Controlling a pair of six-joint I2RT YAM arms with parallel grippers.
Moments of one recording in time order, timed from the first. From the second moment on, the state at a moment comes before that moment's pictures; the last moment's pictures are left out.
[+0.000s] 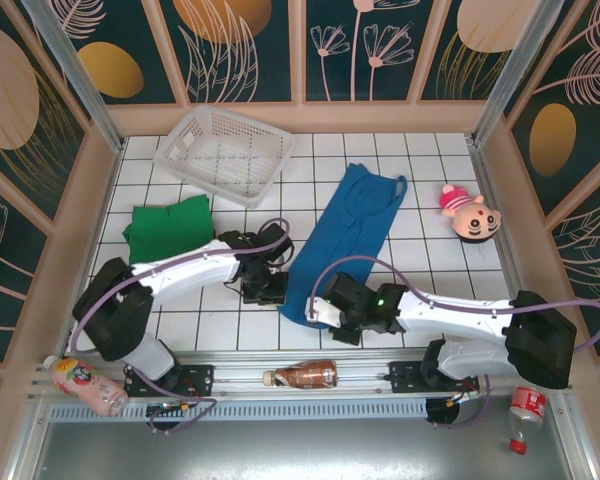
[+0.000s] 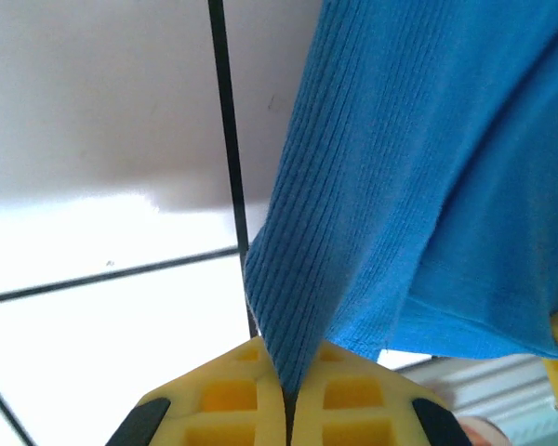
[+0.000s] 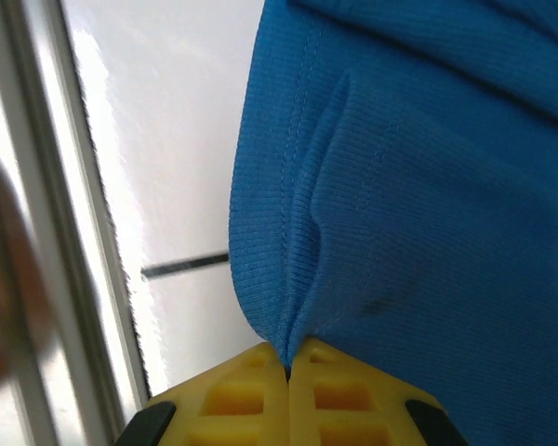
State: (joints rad) left arm -0.82 1.55 1.02 -0.85 0.28 -0.82; right arm 1.13 1.21 0.62 -0.54 -0.06 -0.33
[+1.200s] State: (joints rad) left arm -0.66 2.38 2.26 -1.04 0.21 -0.57; right arm 0.39 1.41 0.89 -0.48 -0.19 -0.51
